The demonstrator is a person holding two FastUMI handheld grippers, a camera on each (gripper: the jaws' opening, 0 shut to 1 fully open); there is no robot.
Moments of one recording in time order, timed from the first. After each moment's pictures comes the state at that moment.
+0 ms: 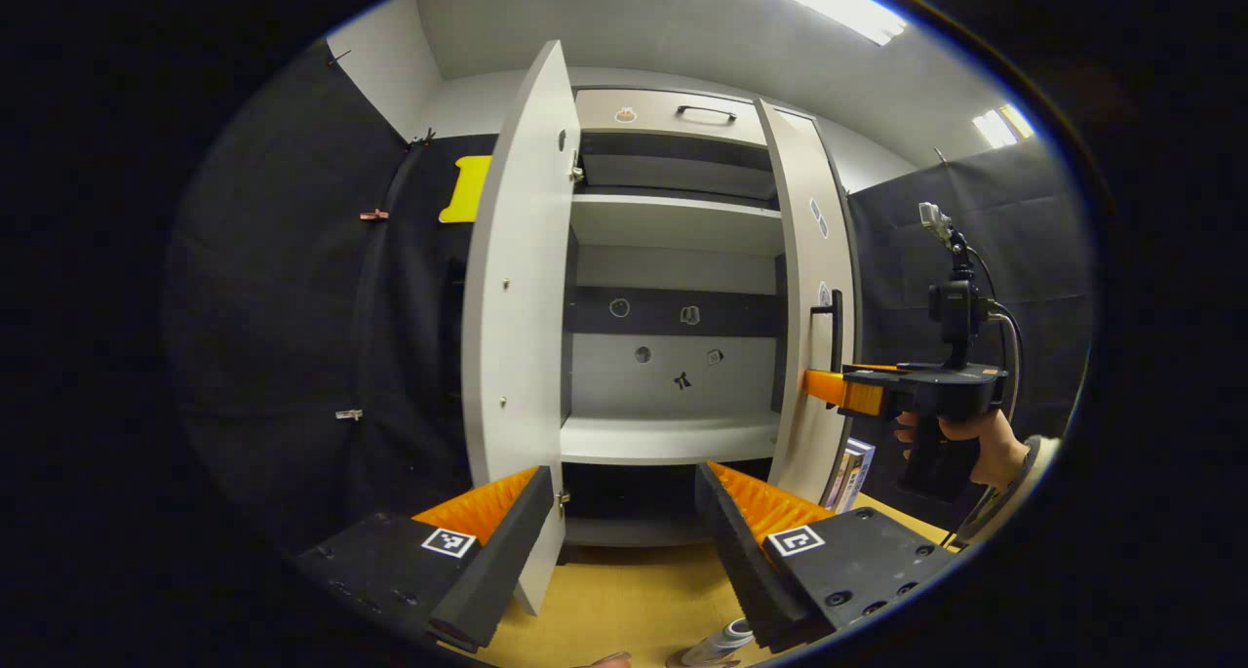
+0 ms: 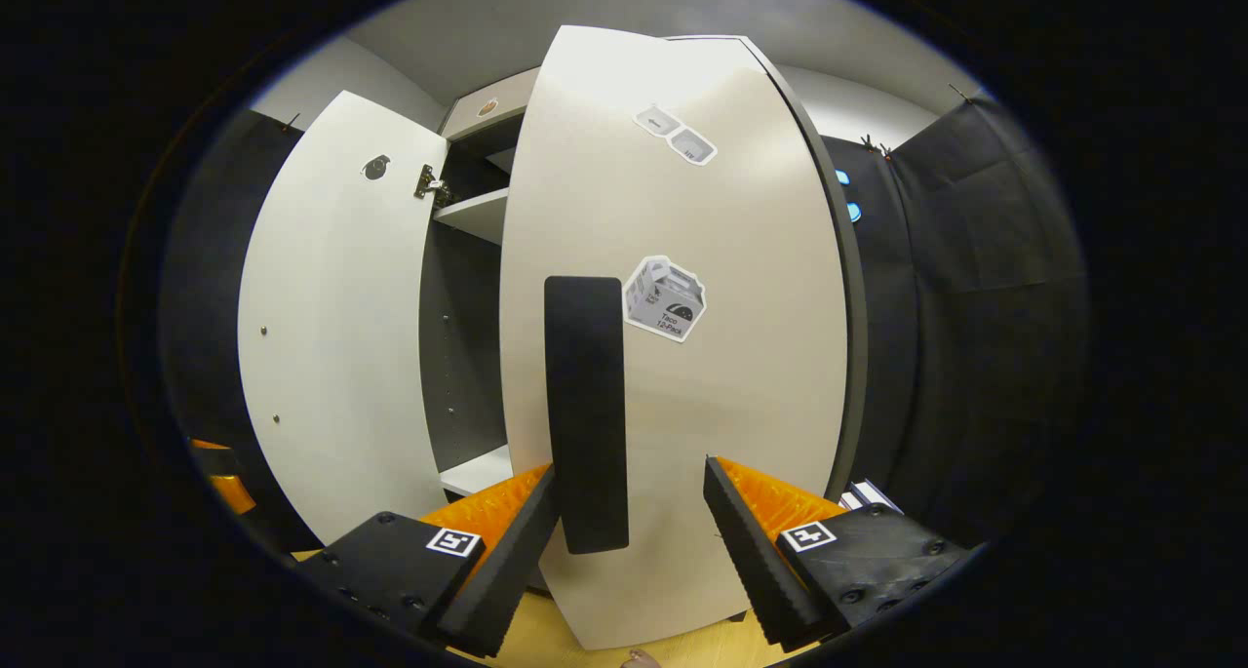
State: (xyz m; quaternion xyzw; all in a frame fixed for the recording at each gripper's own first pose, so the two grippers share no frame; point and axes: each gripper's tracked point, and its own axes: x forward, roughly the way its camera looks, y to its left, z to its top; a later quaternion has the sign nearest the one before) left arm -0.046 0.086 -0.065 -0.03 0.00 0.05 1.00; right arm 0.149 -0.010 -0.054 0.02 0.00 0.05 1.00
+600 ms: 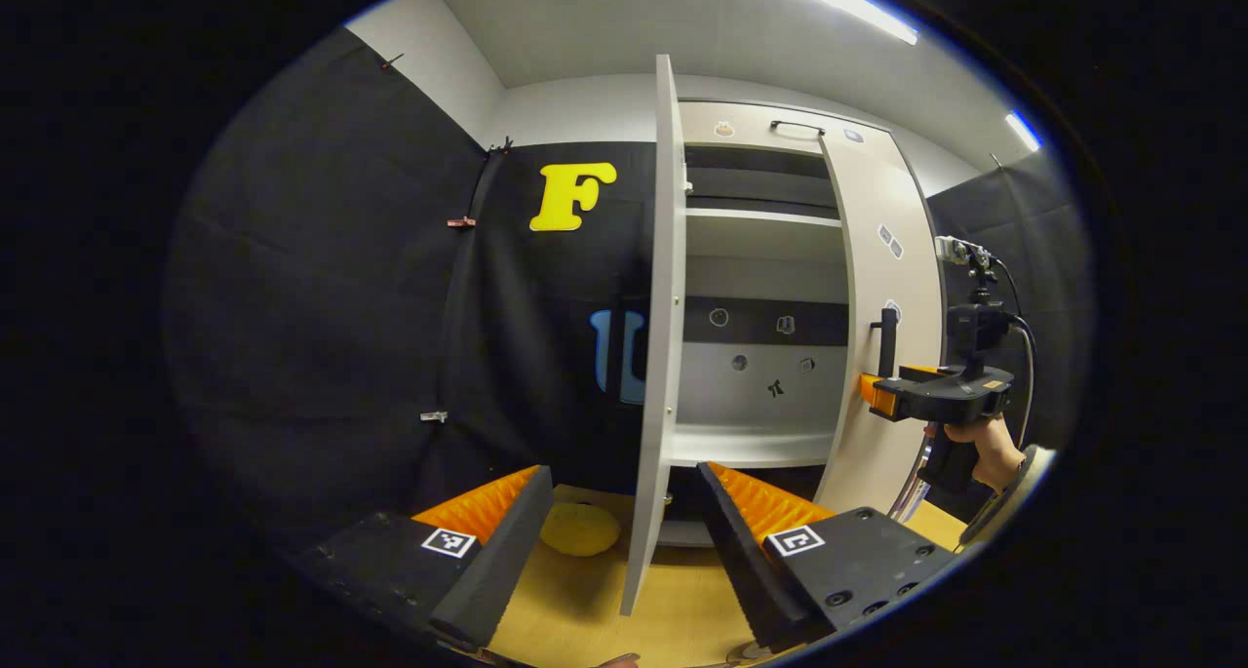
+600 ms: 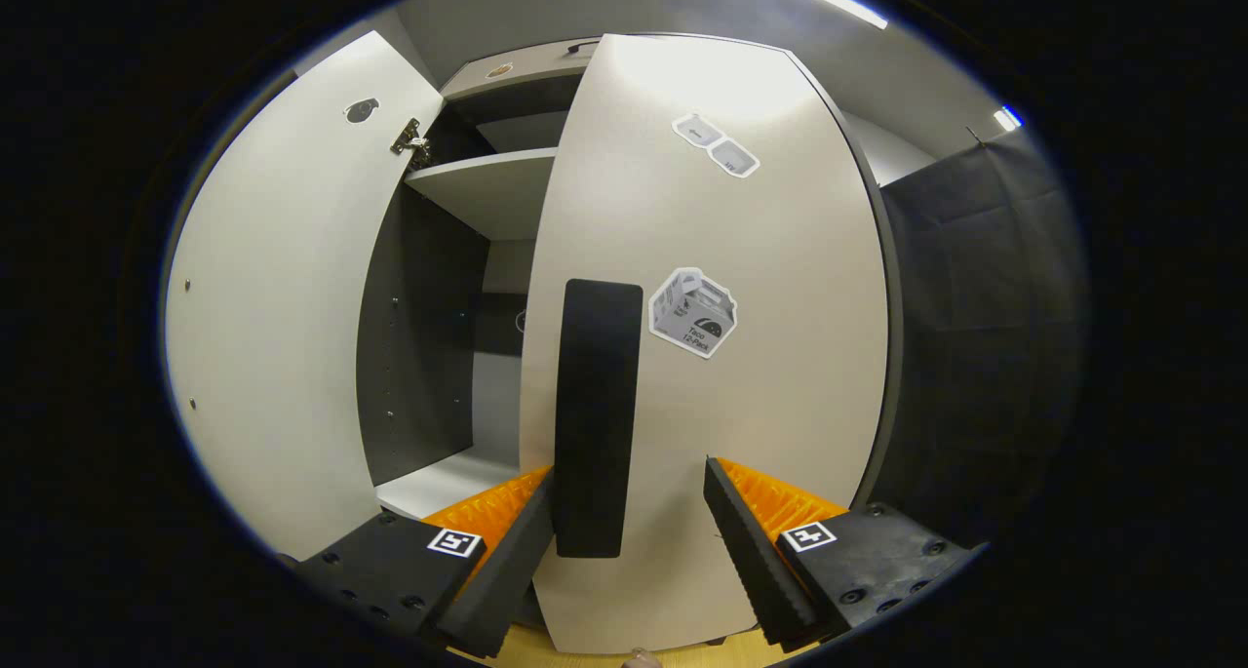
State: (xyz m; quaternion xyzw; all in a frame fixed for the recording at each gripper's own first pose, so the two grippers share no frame) left arm -0.079 0.188 -0.061 -0.03 0.00 0.15 0.99; right arm 0.212 0.011 -0.056 -0.05 -0.03 -0.03 1.00
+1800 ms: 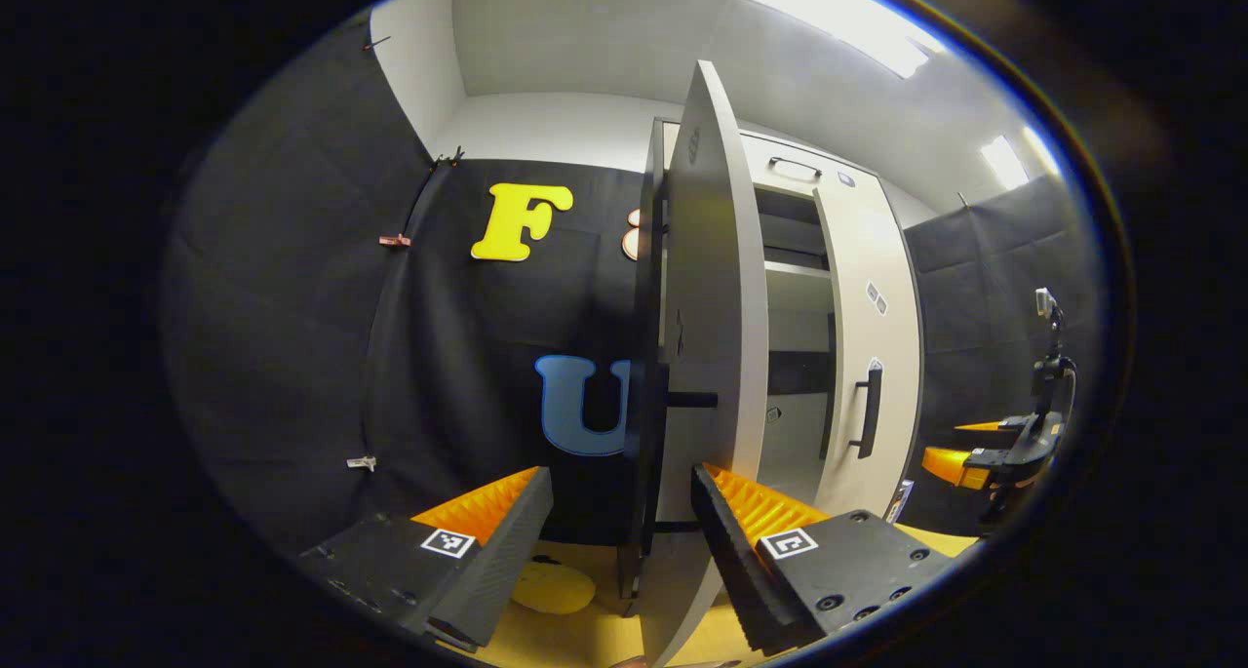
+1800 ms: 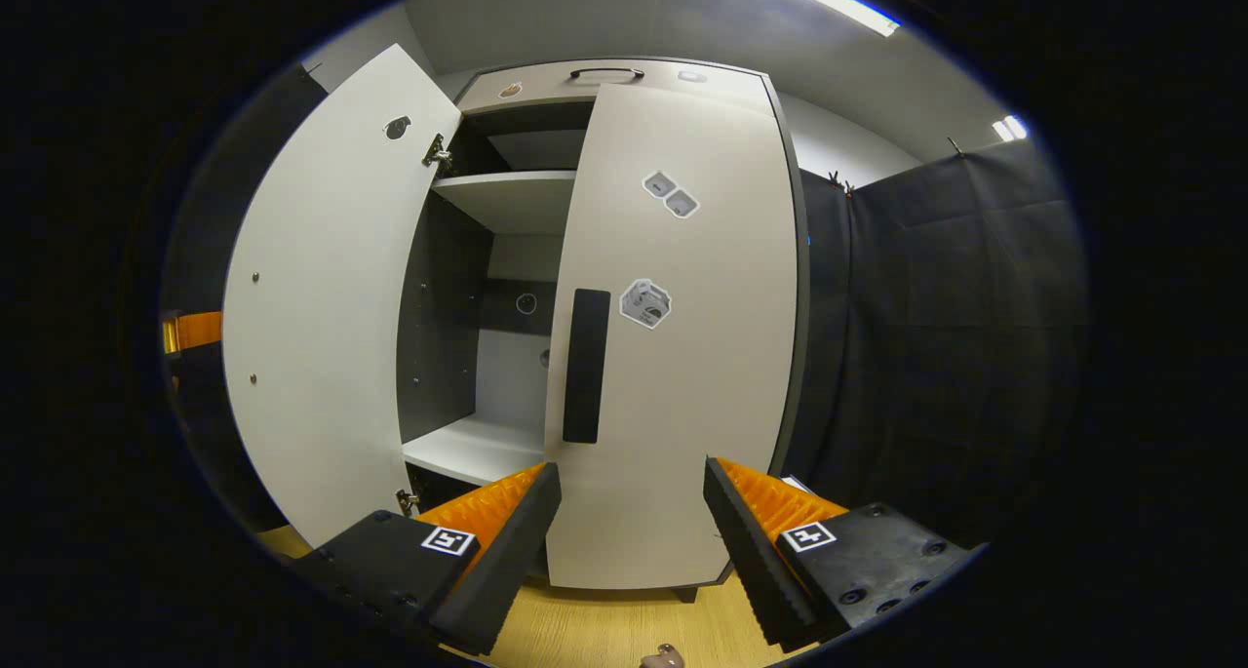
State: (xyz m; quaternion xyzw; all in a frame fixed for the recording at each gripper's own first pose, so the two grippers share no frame) left arm 0.001 0.240 0.000 -0.02 -0.06 0.02 1.00; right arm 0.082 -0.001 -0.066 -0.05 0.01 -0.06 1.00
